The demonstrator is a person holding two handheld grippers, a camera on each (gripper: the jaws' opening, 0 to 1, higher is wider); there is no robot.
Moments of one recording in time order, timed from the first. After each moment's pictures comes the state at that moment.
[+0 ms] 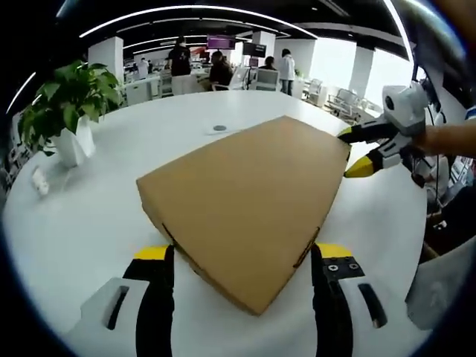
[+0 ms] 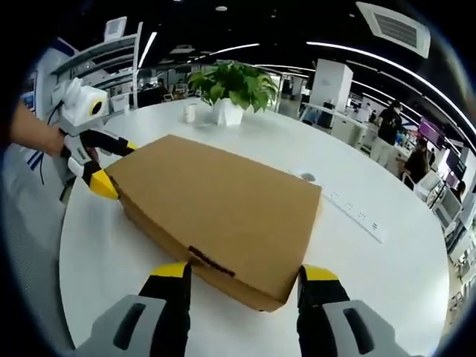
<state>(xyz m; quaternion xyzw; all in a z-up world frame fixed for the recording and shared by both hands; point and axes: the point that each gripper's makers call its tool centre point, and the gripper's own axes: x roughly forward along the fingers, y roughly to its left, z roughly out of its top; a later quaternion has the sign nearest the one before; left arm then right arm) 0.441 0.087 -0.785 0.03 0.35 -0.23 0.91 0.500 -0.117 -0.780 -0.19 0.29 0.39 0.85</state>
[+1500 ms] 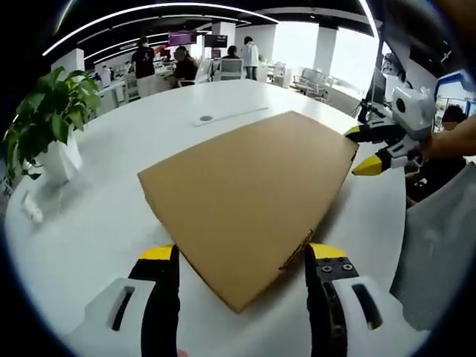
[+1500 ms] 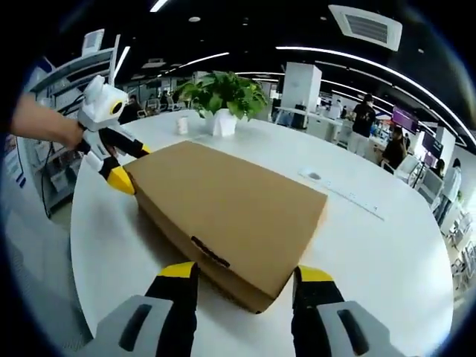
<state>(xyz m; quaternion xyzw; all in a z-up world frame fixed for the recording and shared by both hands) 0.423 0.153 -0.785 0.09 0.36 -0.33 0.87 0.412 -0.062 -0.779 -0.15 0.28 0.32 0.89</state>
